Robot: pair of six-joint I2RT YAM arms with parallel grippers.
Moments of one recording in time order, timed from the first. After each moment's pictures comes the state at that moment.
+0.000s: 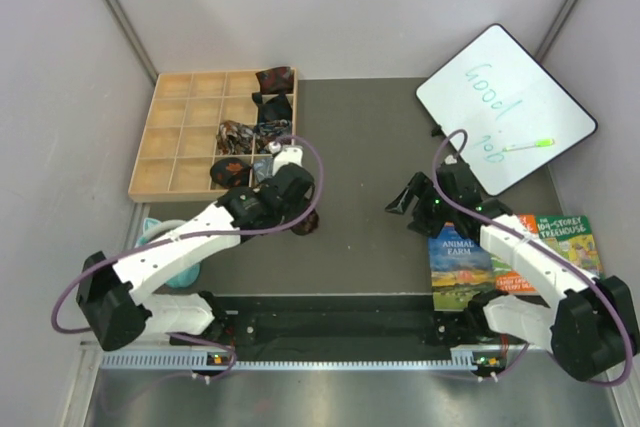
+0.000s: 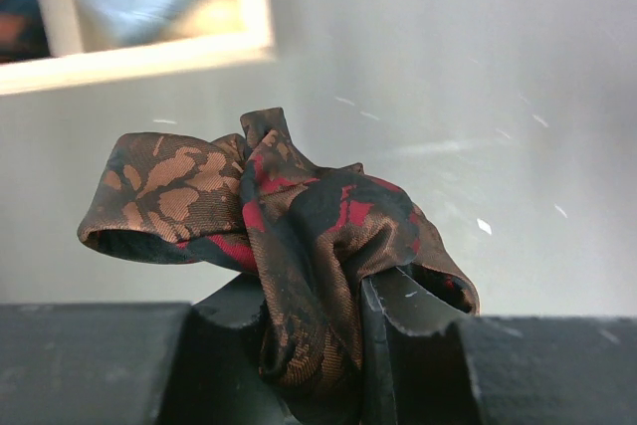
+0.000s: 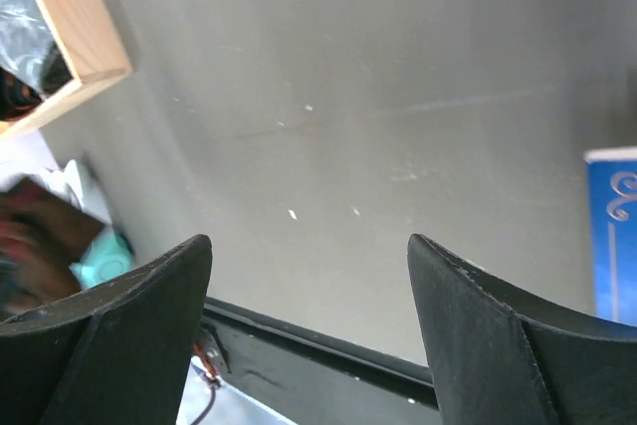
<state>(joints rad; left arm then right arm) -0.86 1.25 1.01 -0.65 -0.42 -0.62 0.39 1.10 0.66 -0.39 -0.21 0.95</state>
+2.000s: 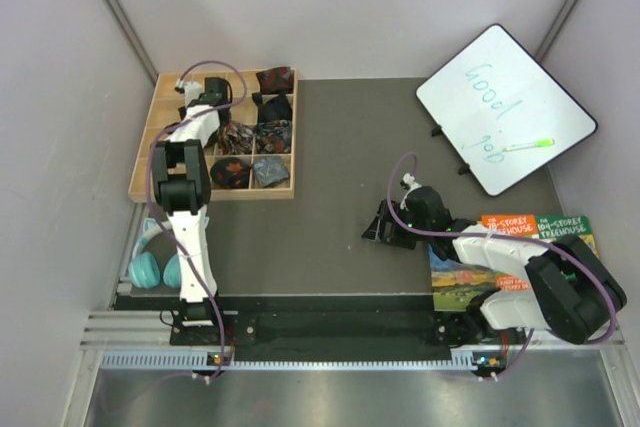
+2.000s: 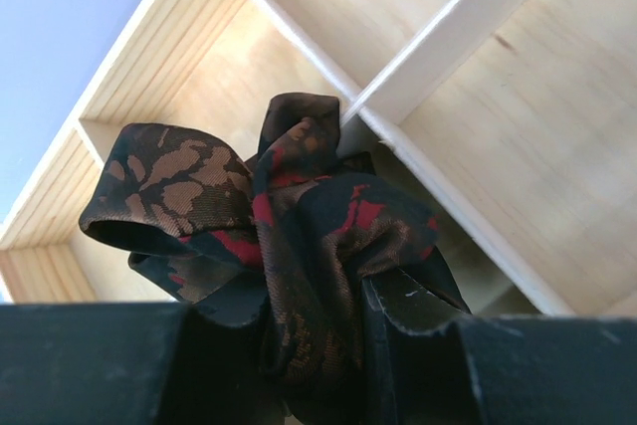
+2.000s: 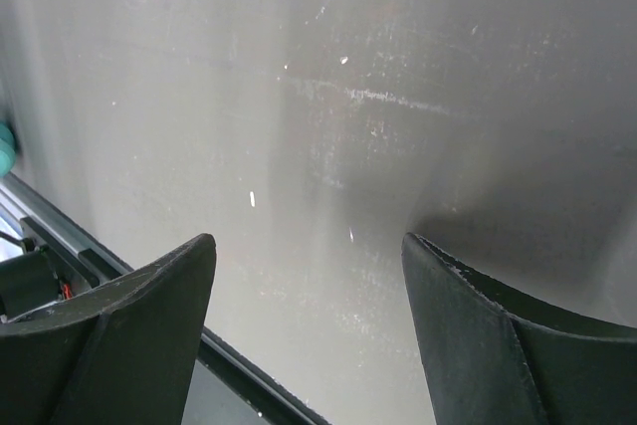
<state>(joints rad) 0.03 2.34 1.92 -0.58 -0.83 -0.41 0.59 1.29 0.45 0.09 -0.24 0.76</state>
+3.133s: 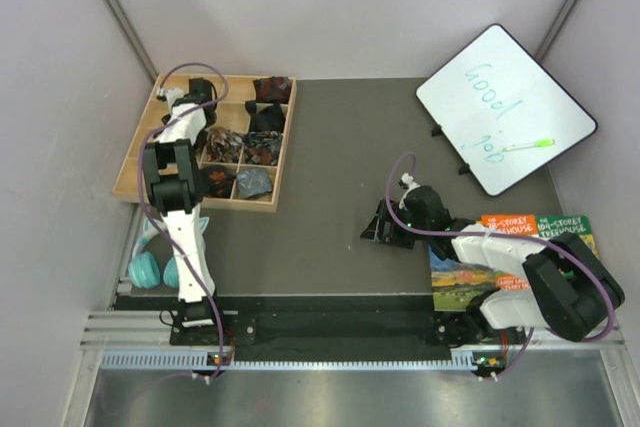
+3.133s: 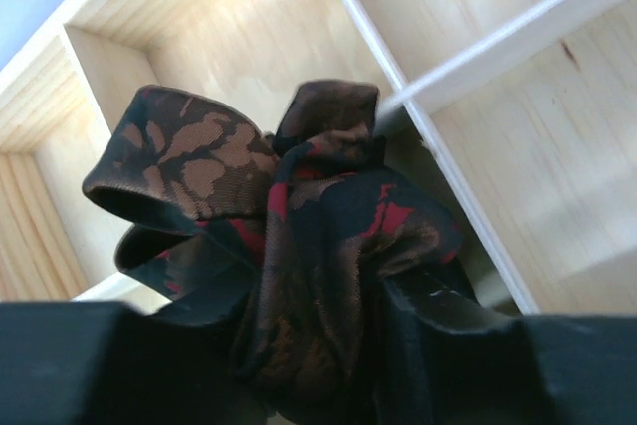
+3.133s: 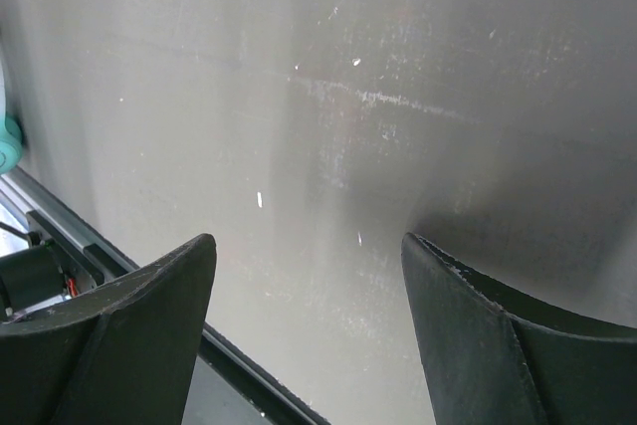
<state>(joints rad) 0.11 2.36 1.97 -0.71 -0.77 -0.55 0.59 1.31 0.45 0.11 -0.26 0.76</state>
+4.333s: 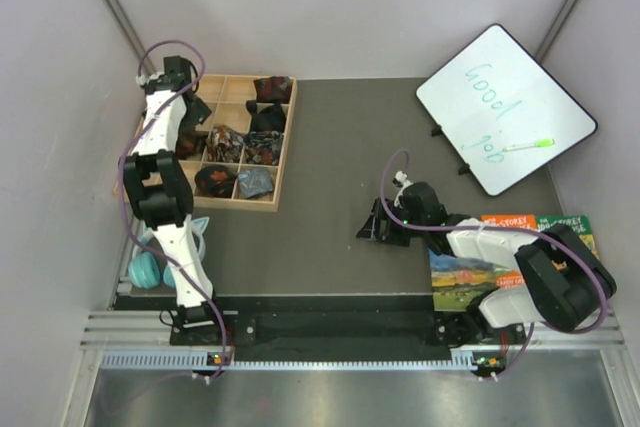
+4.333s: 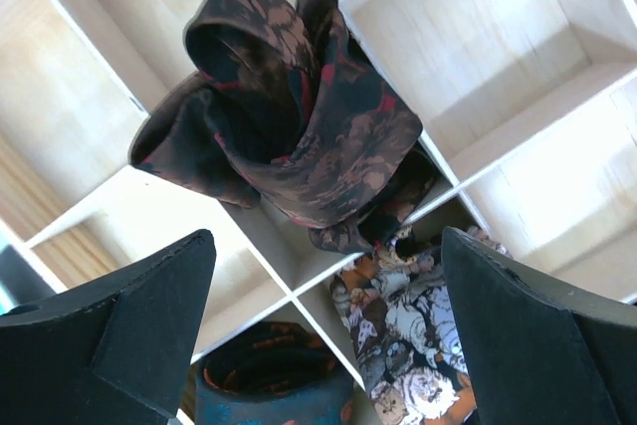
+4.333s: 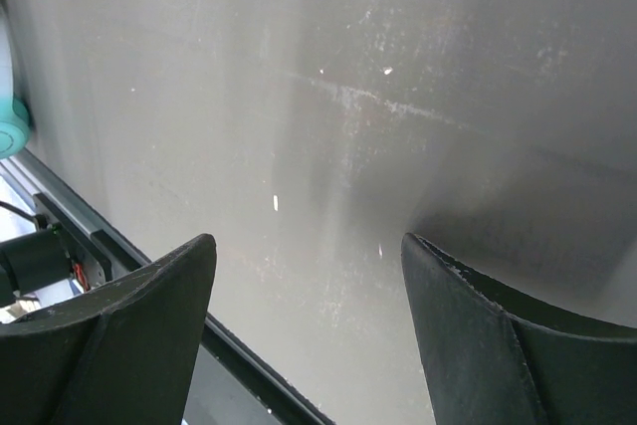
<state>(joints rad) 0.13 2.14 2.01 -0.92 -0.43 -0.64 0.59 1.36 0.48 0.11 -0.31 0.74</state>
